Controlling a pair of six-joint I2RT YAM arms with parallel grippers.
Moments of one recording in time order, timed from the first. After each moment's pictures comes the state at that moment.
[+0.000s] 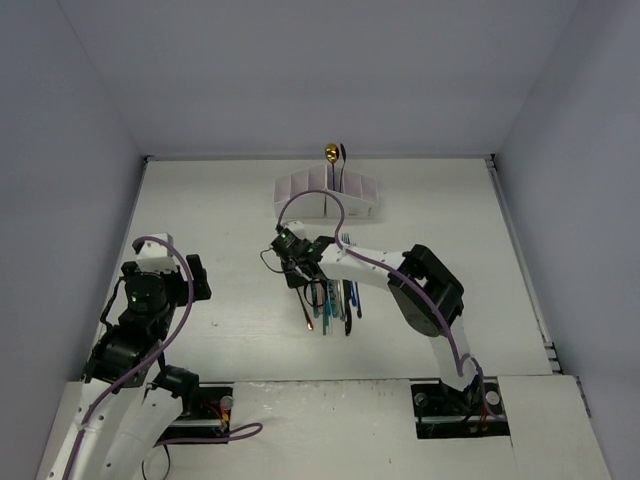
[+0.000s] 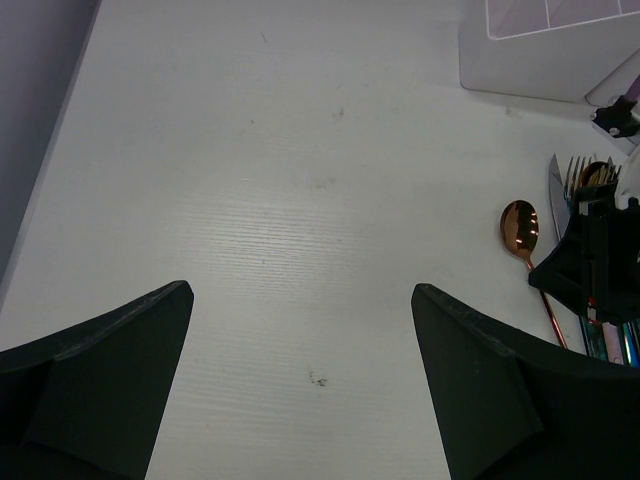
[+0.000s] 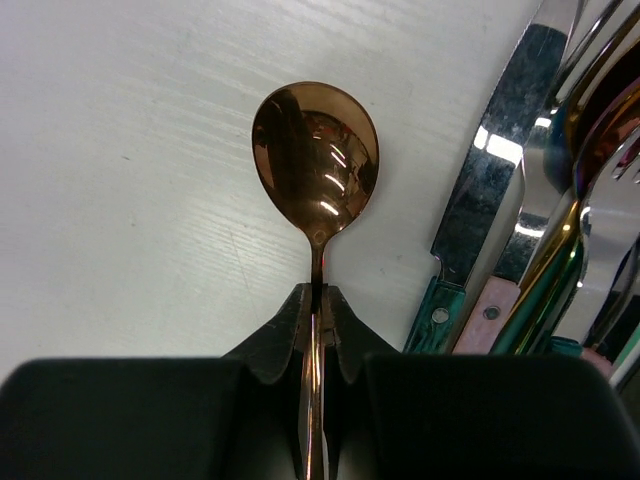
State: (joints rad) left arm -0.29 0.47 0.72 -0.66 -0.33 -0.21; right arm 0.93 2.06 1.43 -0.44 0.19 0.56
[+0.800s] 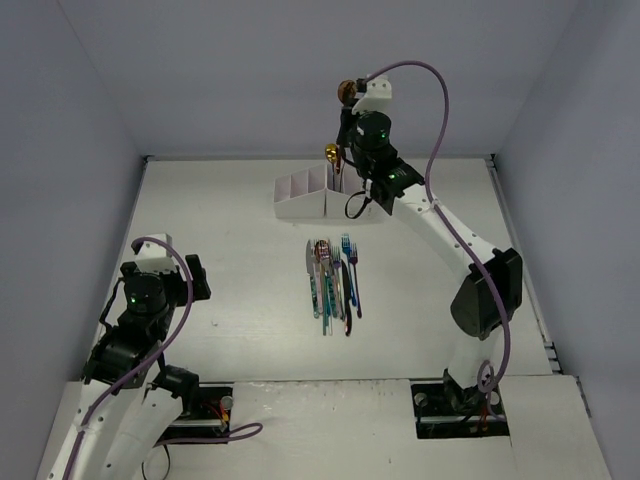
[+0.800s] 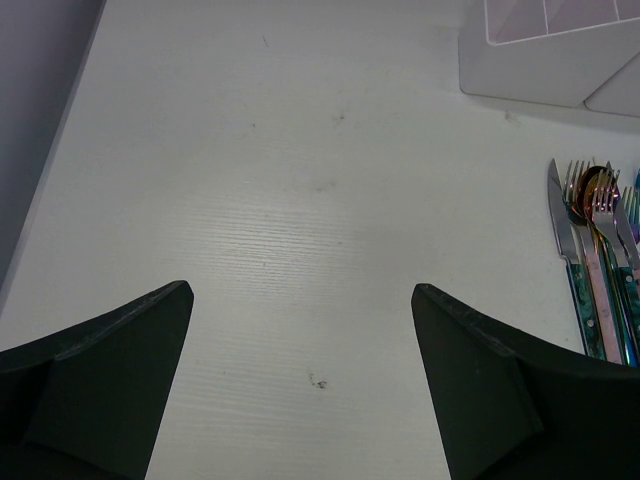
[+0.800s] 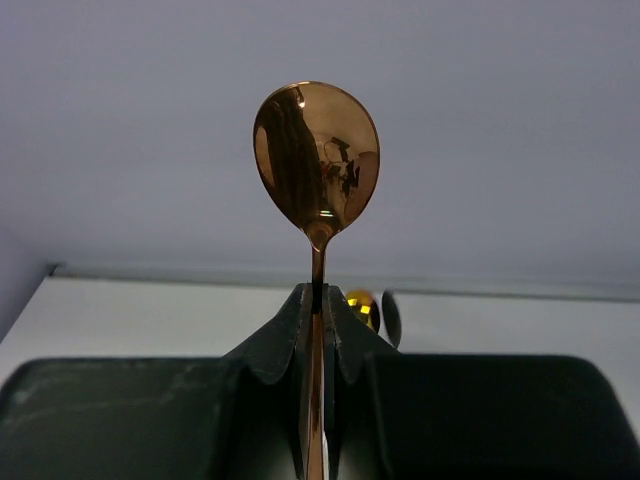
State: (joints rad) left arm -0.29 0.47 0.72 -0.66 -0.33 -0.21; right arm 0.57 1.81 1.72 0.08 0.39 0.18
